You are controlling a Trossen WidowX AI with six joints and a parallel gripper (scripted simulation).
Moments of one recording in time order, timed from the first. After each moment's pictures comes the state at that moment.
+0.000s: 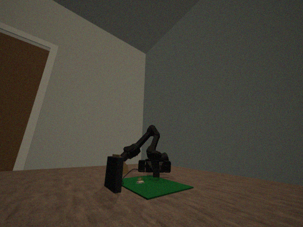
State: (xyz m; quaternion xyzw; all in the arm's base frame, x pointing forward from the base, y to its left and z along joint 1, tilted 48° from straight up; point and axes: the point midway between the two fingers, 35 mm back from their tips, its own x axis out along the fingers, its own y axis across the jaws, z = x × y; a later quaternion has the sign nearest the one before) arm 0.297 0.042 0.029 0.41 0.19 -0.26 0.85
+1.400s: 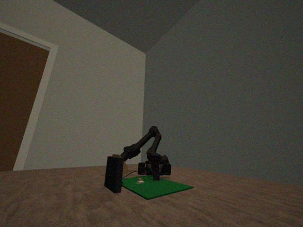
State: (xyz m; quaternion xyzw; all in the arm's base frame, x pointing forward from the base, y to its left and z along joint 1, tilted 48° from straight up) arm 0.297 0.053 0.020 0.41 0.19 -0.26 0.85
